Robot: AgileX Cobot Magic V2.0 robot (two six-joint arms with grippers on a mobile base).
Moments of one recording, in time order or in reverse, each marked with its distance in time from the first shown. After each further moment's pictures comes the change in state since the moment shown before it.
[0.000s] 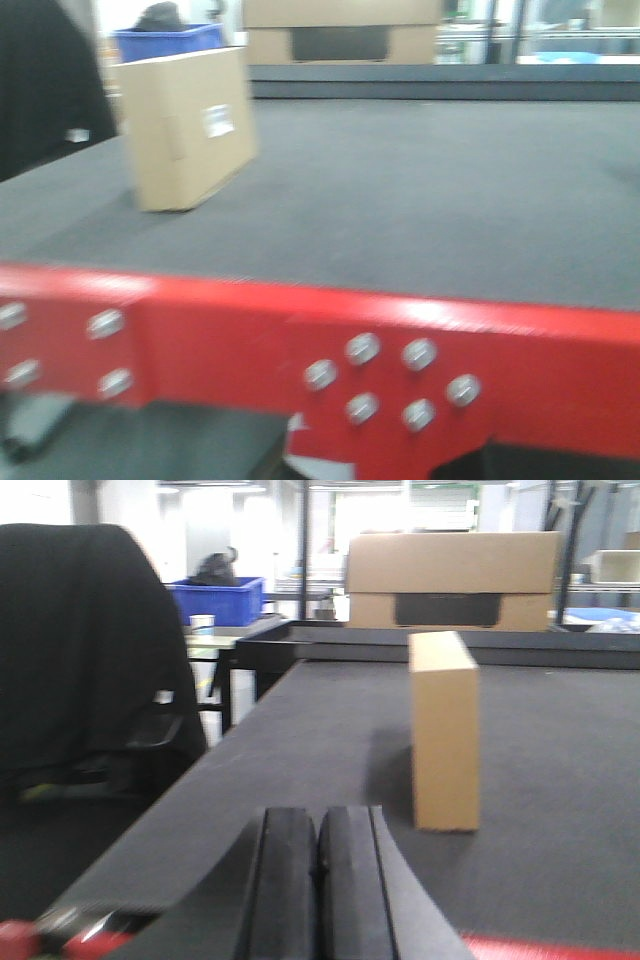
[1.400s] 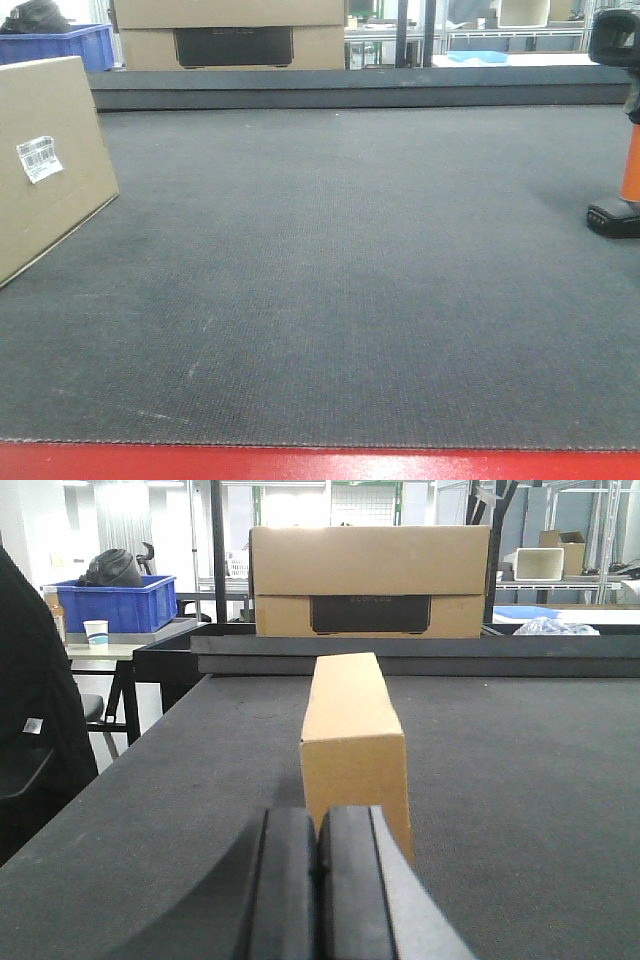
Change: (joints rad) left arm 0.000 0.000 0.000 0.000 0.000 0.000; right arm 0.000 0.000 0.000 0.000 0.000 0.000
